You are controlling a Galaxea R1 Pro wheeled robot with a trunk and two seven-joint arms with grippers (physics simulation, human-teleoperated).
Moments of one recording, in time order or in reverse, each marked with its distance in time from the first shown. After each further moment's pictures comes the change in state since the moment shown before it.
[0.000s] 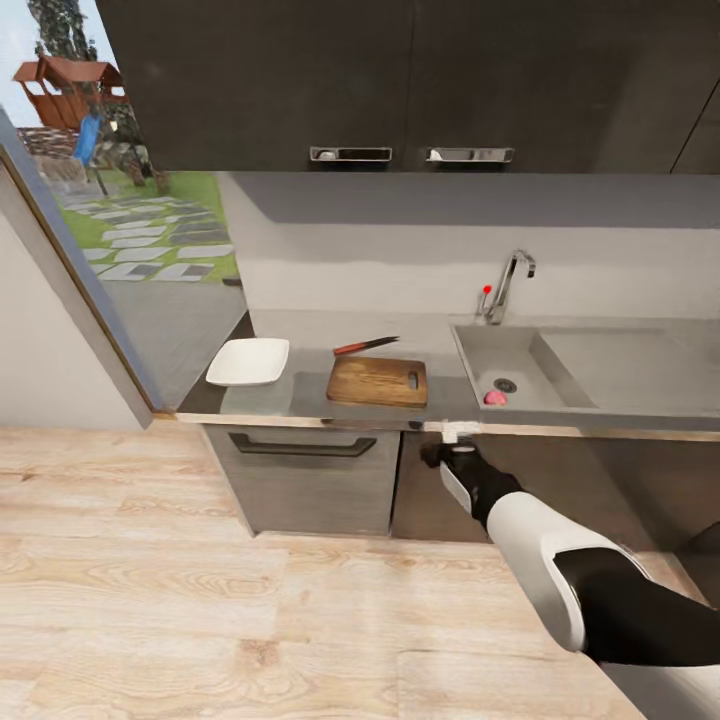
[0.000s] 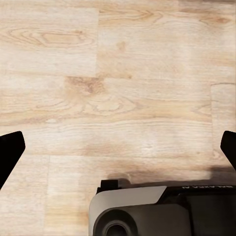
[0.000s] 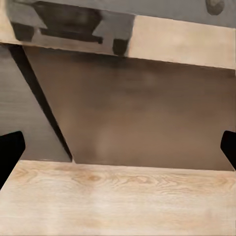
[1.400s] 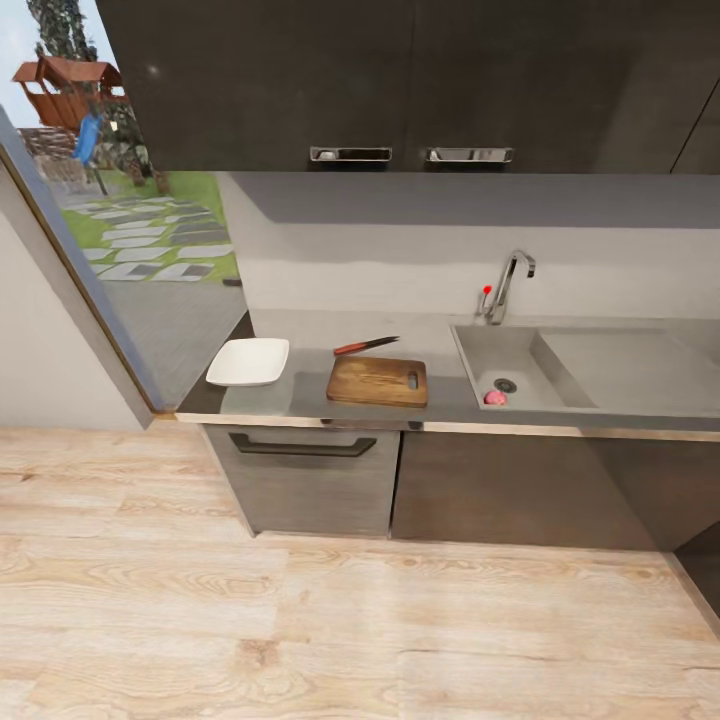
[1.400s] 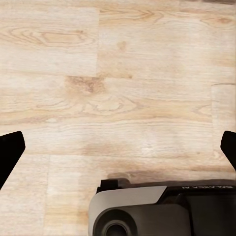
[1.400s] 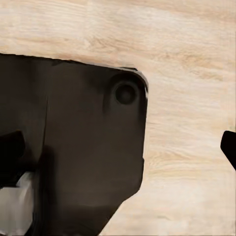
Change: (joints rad) left arm 0.000 -0.001 0.001 0.000 0.003 0.001 0.002; right arm 1.074 -0.067 0.002 0.210 0.050 -0.760 0.082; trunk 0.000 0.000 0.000
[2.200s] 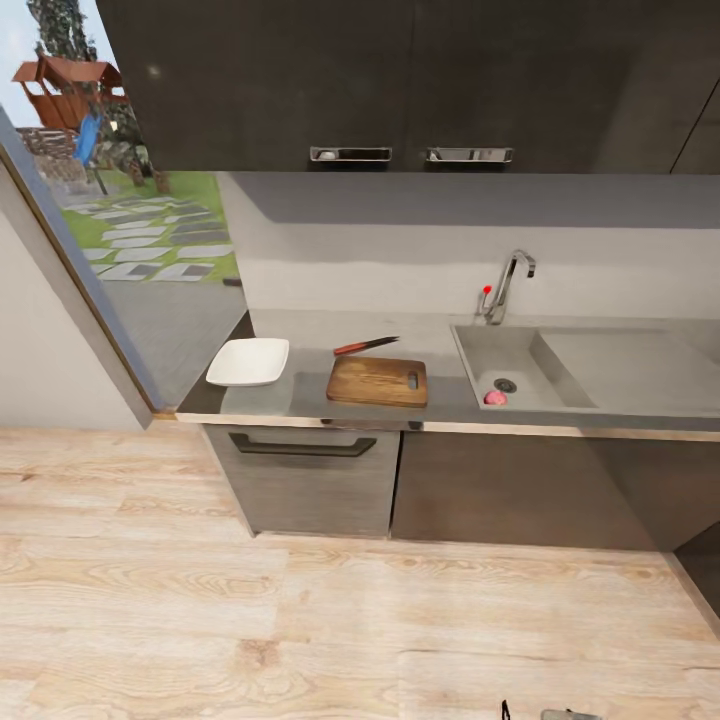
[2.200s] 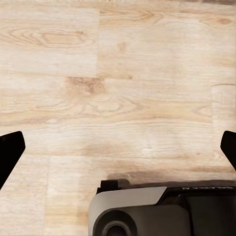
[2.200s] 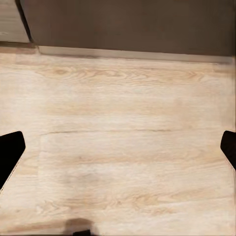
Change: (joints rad) left arm 0.000 0.000 0.000 -0.002 -0.001 0.000 0.001; right arm 0.078 -0.059 -0.081 -0.883 -0.049 0.336 -0.068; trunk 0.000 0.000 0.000
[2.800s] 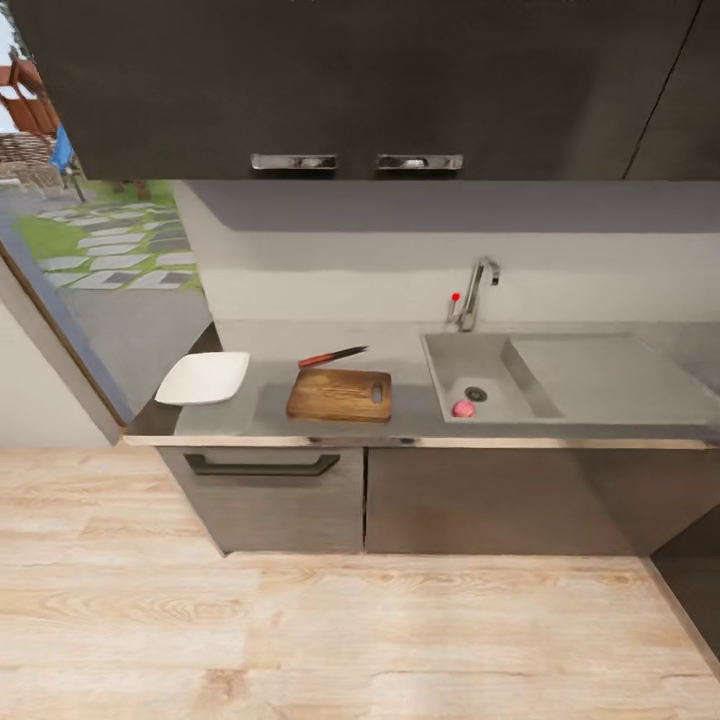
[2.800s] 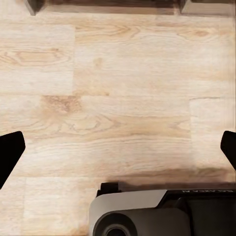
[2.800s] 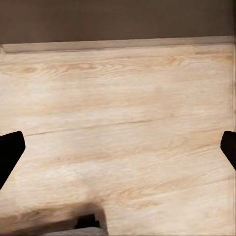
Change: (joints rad) left arm -0.001 -0.001 0.001 0.001 0.003 0.001 0.002; right arm 0.000 0.012 -0.036 0.061 -0.037 -0.008 0.009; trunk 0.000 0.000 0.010
